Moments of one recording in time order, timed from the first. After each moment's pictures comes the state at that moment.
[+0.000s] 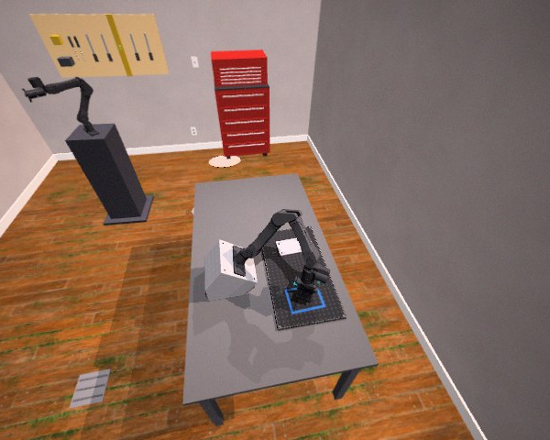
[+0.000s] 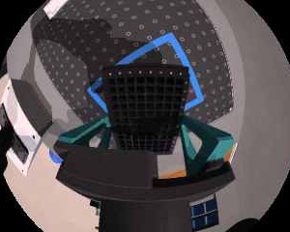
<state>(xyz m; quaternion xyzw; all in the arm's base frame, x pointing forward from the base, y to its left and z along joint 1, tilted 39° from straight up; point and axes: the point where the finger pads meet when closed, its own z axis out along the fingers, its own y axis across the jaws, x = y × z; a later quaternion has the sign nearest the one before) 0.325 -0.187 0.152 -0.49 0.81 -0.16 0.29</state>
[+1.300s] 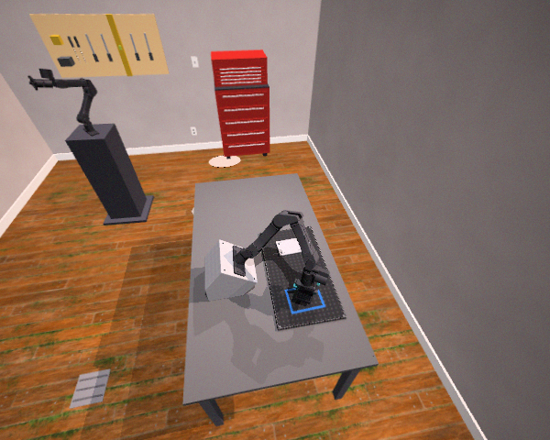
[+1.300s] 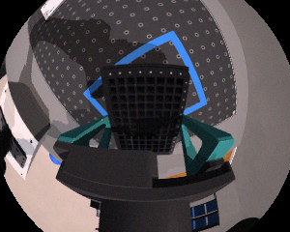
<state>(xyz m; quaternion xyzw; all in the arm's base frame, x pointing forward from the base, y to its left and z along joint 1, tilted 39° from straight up) 0.335 -0.187 0.140 -0.49 0.81 -0.16 0.29</state>
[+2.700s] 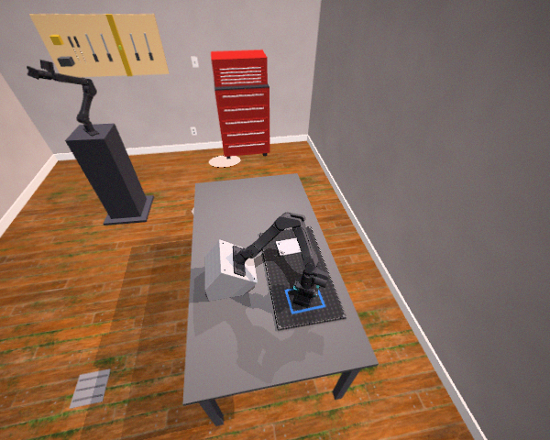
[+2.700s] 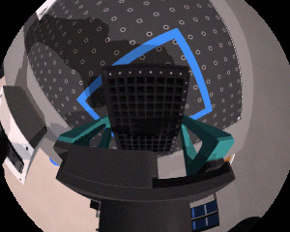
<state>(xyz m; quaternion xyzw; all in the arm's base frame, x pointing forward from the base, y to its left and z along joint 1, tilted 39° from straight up) 0.351 -0.186 0.121 -0.49 0.81 -0.16 0.29</state>
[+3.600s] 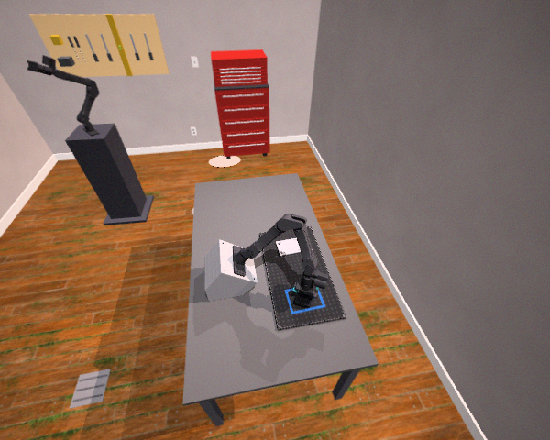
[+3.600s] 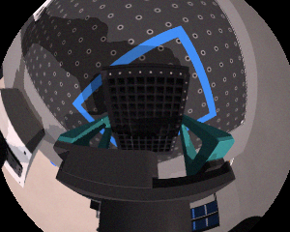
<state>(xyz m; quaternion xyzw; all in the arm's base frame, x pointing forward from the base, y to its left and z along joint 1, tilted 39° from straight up) 0.360 -0.186 0.108 -0.49 0.81 -0.16 0.29</state>
